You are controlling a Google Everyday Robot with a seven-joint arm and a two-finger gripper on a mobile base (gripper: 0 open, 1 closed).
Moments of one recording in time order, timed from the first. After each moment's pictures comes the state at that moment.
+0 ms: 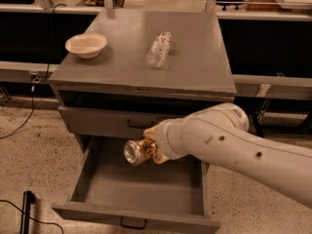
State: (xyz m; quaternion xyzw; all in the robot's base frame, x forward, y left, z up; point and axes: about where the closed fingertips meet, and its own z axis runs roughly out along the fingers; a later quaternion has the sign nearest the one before) arm 0.500 0.009 0.733 -0.81 0.46 -0.10 0.34
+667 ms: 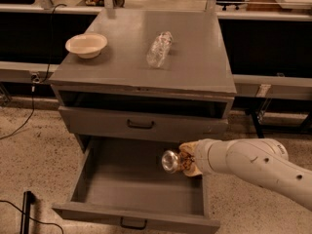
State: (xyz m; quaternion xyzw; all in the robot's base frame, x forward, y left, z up) arm 0.504 -0.104 0.649 -0.75 0.55 -0.08 0.36
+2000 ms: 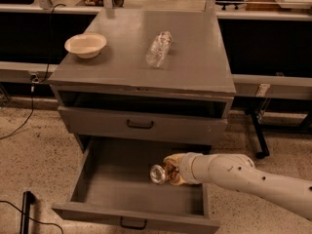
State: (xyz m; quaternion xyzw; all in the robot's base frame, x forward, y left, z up) arm 0.524 -0.060 0.549 -0.77 0.49 -0.04 0.40
